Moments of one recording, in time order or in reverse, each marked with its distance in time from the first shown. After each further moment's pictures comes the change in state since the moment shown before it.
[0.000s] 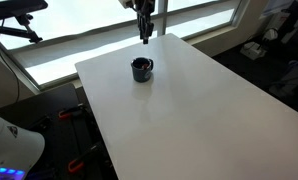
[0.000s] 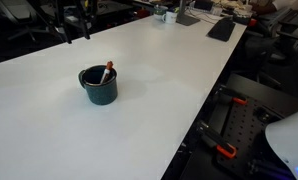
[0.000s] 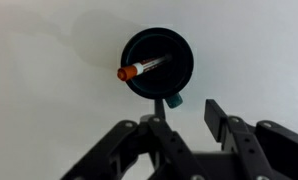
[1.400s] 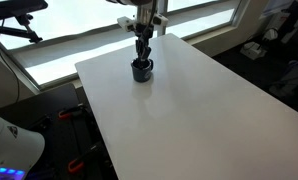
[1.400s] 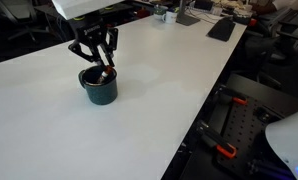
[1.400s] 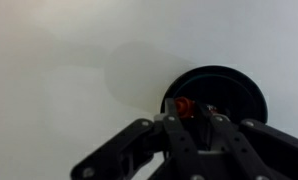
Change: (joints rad) arm 0.015 0.140 -0.032 -0.004 -0.102 -0.068 0.045
